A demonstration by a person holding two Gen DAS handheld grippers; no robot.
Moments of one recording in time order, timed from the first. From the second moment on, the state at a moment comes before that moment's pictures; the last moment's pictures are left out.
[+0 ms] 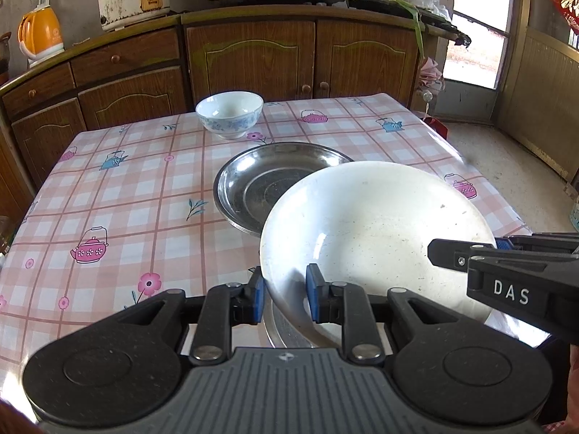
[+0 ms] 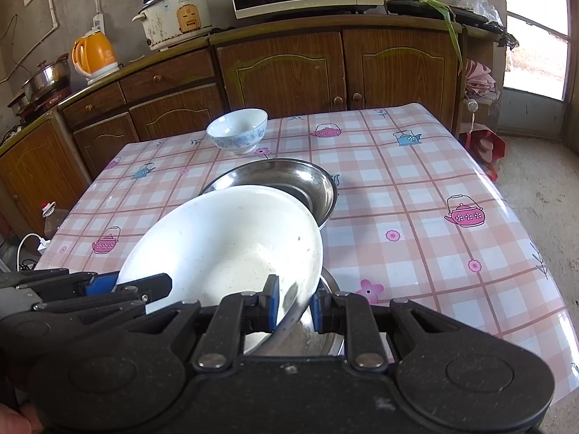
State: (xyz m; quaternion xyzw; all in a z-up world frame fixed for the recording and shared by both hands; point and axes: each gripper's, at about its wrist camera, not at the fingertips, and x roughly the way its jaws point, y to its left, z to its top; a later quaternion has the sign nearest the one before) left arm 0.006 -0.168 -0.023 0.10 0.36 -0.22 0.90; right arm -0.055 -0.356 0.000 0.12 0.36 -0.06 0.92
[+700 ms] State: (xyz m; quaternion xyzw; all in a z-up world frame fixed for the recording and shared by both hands) left arm 0.007 -0.174 -0.032 0.11 0.37 -0.22 0.90; right arm -0.054 -0.357 -0.015 0.13 0.38 -0.06 0.92
